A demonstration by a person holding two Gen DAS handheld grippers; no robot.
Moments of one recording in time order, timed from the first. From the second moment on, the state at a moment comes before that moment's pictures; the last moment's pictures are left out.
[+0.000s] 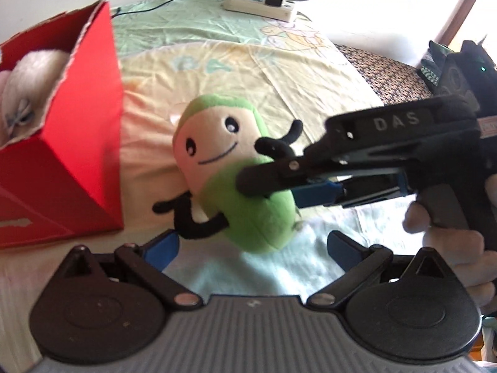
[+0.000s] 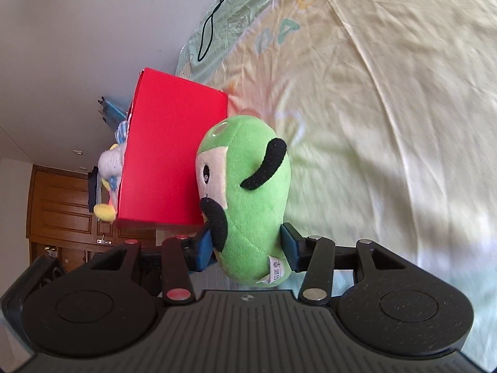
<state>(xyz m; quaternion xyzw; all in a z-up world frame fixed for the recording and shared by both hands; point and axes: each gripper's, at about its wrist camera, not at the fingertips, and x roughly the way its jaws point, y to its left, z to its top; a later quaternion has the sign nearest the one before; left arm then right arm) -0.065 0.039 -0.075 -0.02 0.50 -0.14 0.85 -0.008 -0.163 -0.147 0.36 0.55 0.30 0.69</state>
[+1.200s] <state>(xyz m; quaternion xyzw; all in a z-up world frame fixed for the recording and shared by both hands) -0.088 0.033 -0.021 0.02 0.43 -0.22 0.88 -0.051 -0.166 -0.086 0.39 0.49 0.29 0.73</state>
